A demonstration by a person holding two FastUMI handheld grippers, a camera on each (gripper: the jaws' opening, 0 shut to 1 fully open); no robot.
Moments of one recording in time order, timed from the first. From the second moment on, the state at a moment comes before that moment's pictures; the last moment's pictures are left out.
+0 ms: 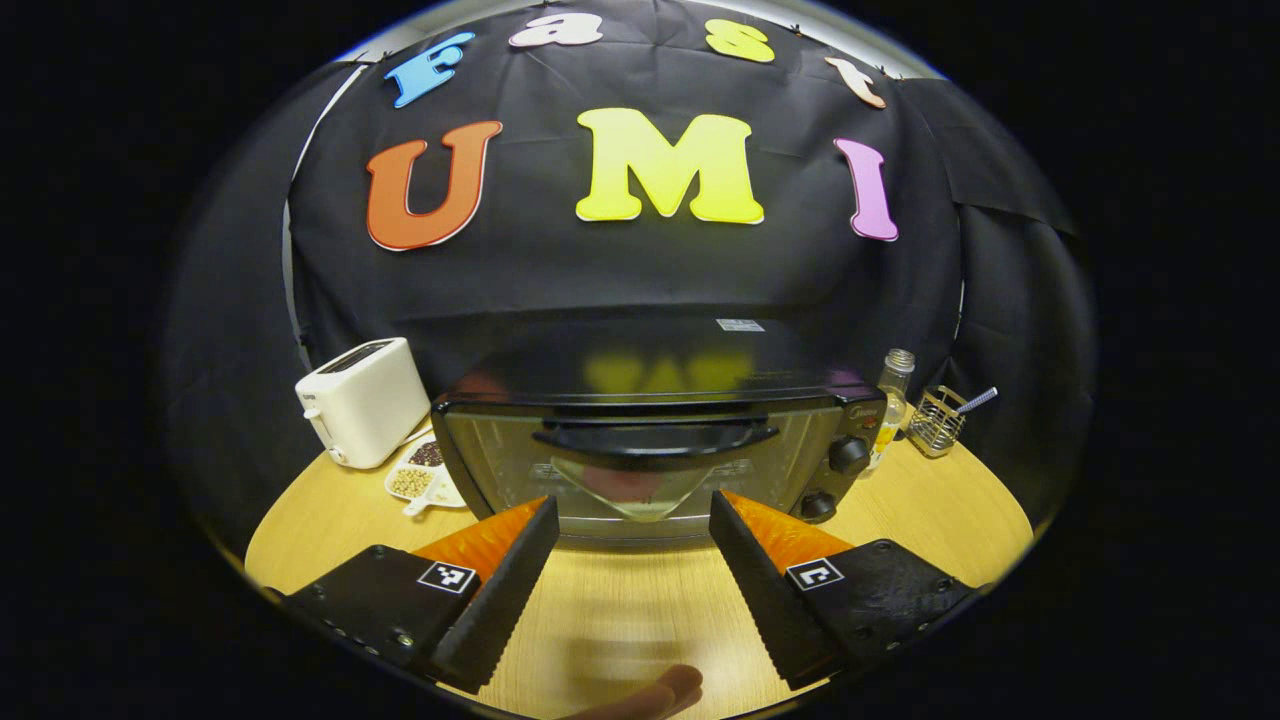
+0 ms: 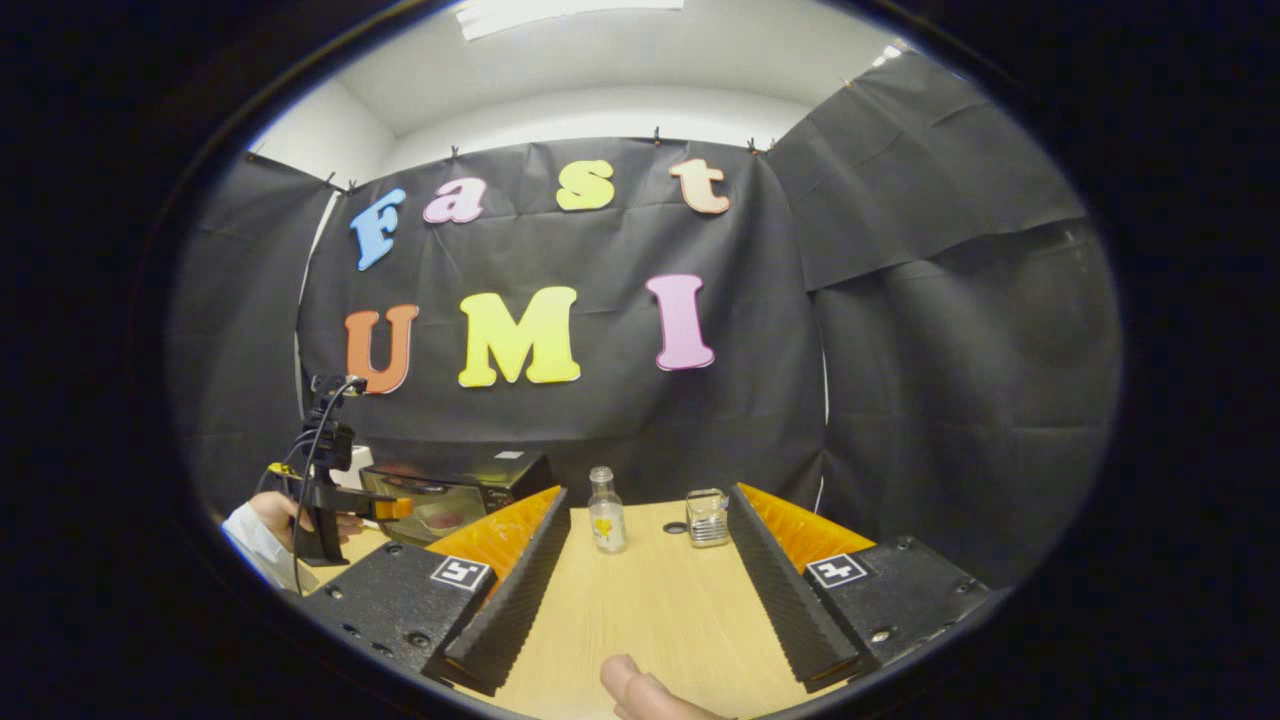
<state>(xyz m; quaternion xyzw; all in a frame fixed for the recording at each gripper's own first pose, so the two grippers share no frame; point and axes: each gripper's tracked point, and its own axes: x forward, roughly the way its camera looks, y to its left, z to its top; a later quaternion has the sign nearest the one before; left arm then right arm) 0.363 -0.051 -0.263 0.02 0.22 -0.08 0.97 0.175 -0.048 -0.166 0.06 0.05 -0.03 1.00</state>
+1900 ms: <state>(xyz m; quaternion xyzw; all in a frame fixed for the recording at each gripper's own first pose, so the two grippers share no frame) -0.032 0.004 -0.054 0.00 0.00 -0.04 1.00 -0.033 0.006 -0.036 0.00 -0.03 -0.01 1.00</state>
